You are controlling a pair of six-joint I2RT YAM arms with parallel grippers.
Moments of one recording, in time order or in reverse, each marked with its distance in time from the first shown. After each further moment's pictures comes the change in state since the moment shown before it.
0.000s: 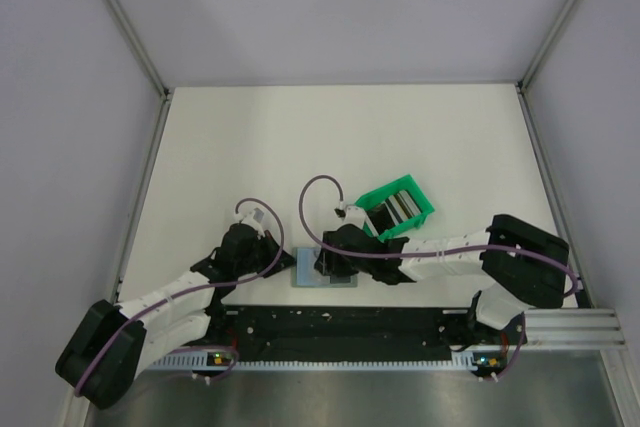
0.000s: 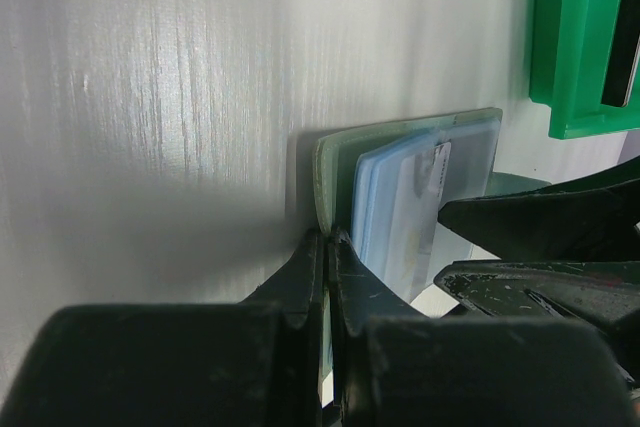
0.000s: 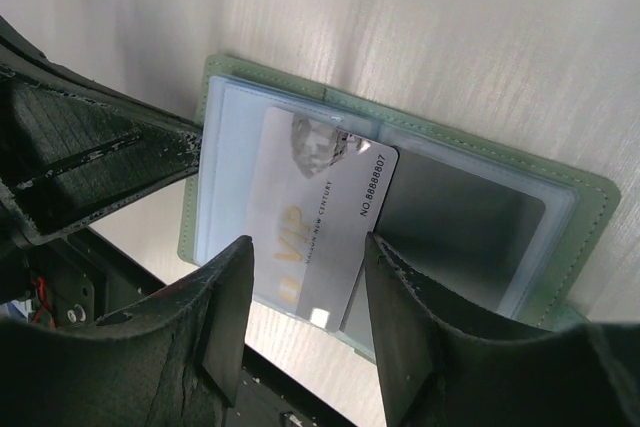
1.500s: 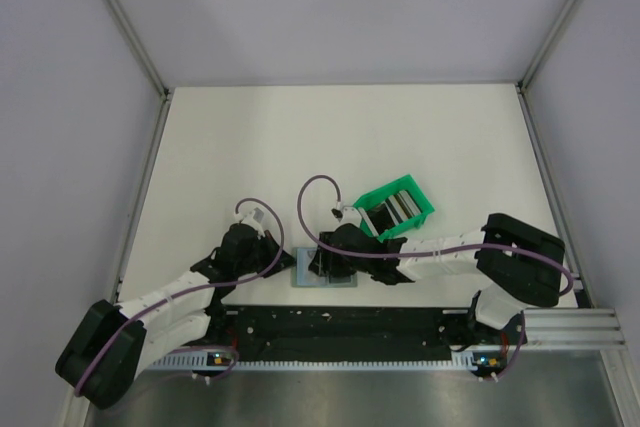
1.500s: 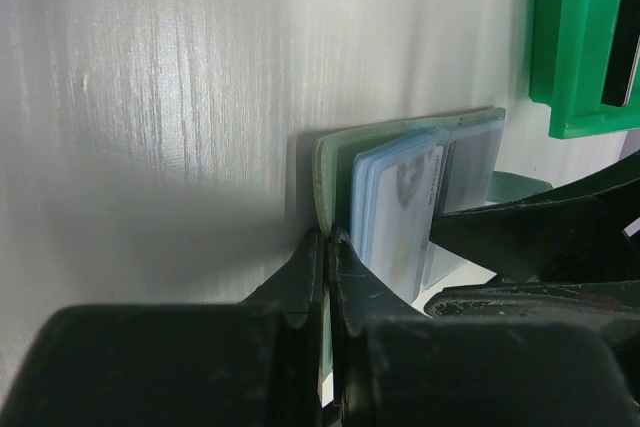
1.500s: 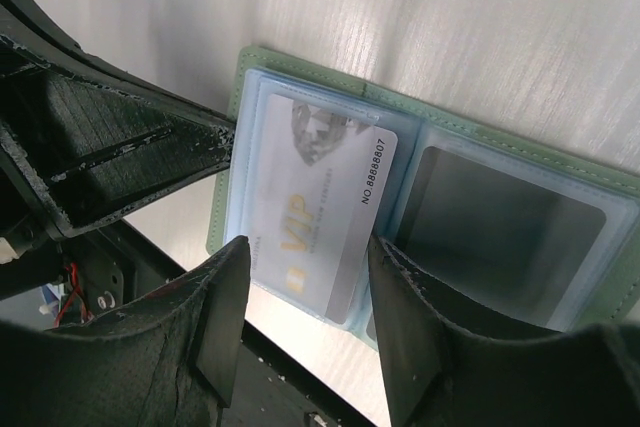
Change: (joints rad) left arm 0.000 0.000 0.000 0.000 0.000 0.000; right arm -0.003 0.023 -0.002 0.069 -0.058 0.014
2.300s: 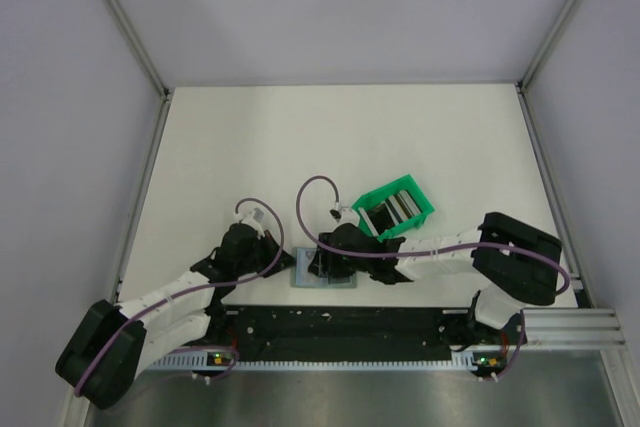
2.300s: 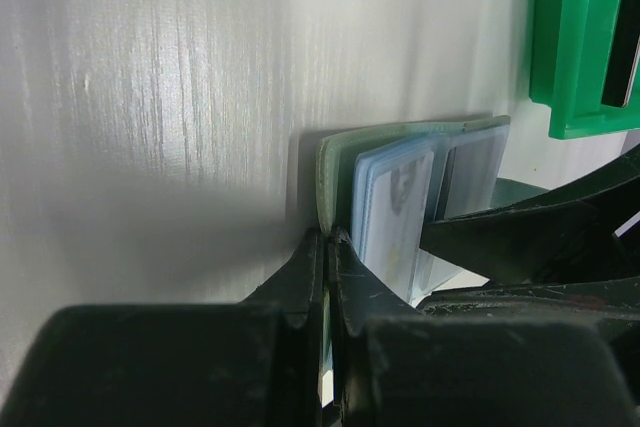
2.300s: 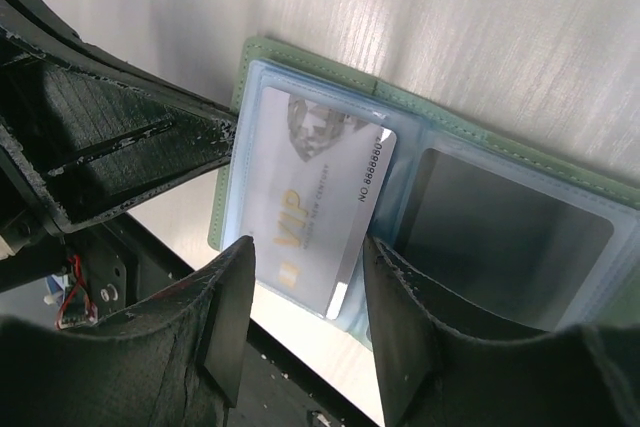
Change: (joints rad) left arm 0.000 0.000 0.000 0.000 0.001 0.000; right arm -0.005 0.018 0.001 0.023 -0.042 0.000
